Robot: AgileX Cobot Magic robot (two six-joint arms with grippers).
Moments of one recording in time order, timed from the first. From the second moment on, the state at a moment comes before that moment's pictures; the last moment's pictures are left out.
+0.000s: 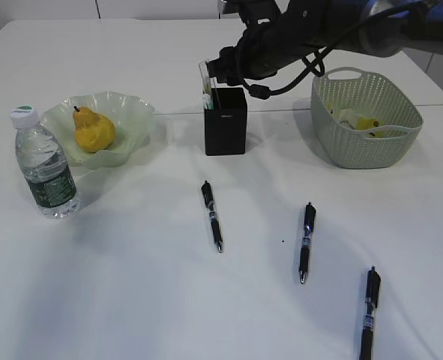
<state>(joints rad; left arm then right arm) -0.15 1.15 -0.94 0.04 0.86 0.08 0.33 2.28 -1.99 0.29 0.45 -0.31</state>
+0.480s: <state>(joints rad) -0.15 1.15 -0.94 0.06 0.86 0.08 0.33 2.18 -2.02 0.12 0.83 -0.30</state>
